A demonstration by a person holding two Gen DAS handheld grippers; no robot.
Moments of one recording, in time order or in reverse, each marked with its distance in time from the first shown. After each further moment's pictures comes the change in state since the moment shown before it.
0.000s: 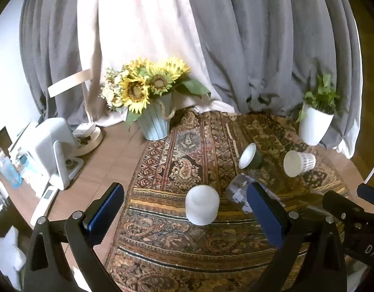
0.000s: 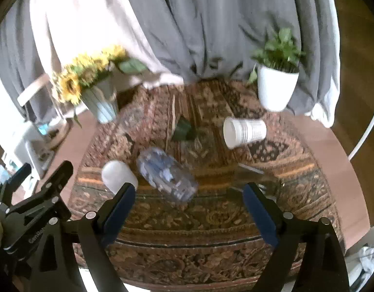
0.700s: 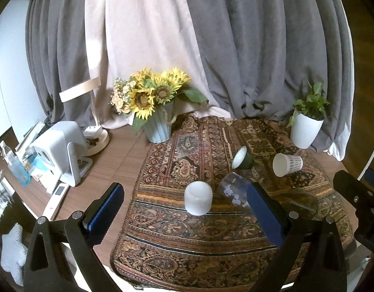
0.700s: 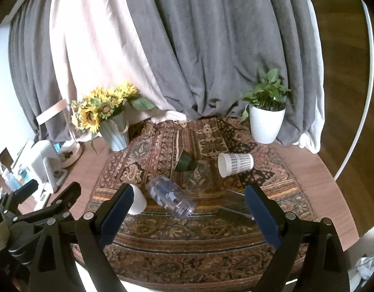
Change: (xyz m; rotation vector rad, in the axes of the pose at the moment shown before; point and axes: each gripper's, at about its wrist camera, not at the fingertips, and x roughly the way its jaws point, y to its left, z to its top) left arm -0.056 -0.003 0.002 0.002 -0.014 0.005; right arm -0.076 -0.002 -0.002 -0.019 -0.171 0.005
